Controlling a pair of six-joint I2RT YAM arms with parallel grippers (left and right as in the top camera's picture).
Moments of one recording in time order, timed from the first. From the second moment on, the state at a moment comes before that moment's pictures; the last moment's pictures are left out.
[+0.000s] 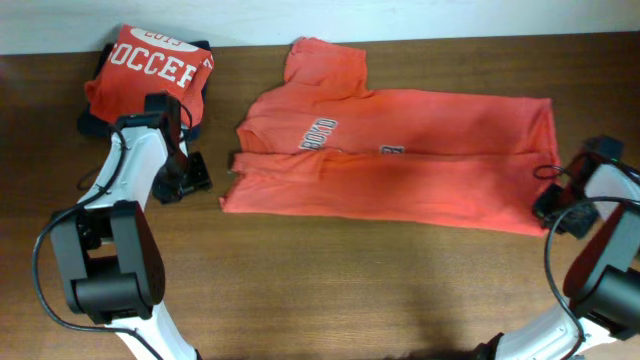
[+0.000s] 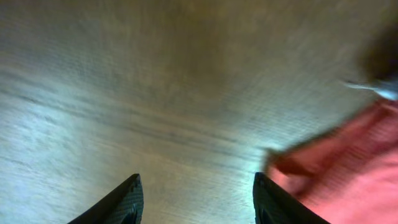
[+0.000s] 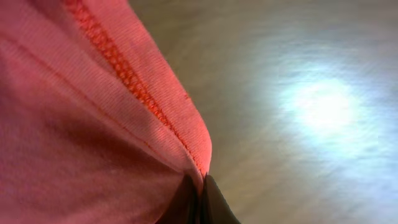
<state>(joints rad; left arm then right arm) 0.07 1.99 1.45 -1.03 -0.02 -0.28 -0.58 1.91 1.18 -0.76 0.12 0.24</state>
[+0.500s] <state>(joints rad) 0.07 1.99 1.35 -0.99 0.13 -0.30 -0.64 1.91 1.18 -0.74 0.10 0.25</state>
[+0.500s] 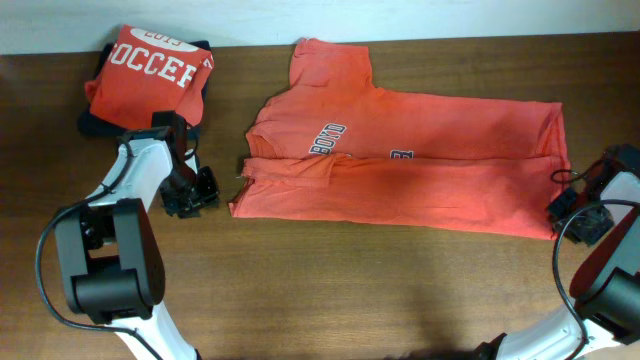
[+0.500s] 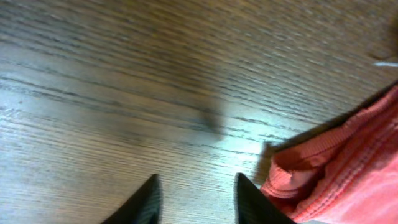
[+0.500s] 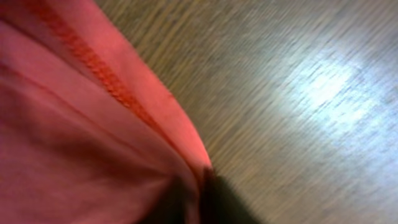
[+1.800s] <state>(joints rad) -0.08 1.91 1.17 -0.83 0.21 -0.34 -0.64 1.91 1.50 -1.00 -0.16 0.21</state>
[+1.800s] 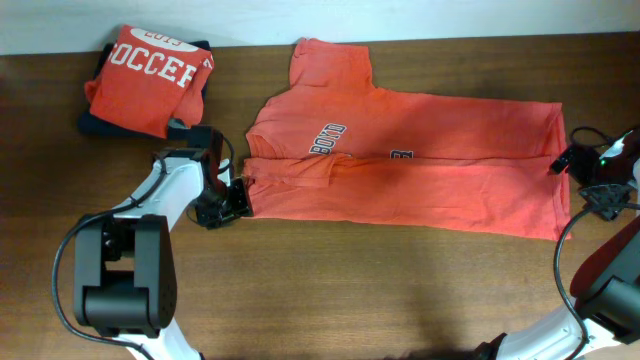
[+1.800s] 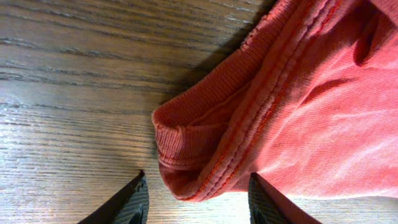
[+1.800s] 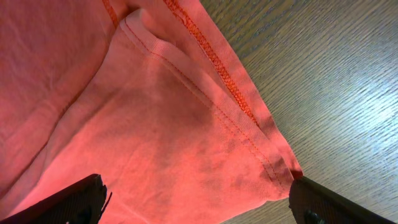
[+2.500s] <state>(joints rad) -0.08 1.90 1.16 -0.80 0.20 -0.37 -0.64 1.91 1.50 -1.00 -0.16 0.21</state>
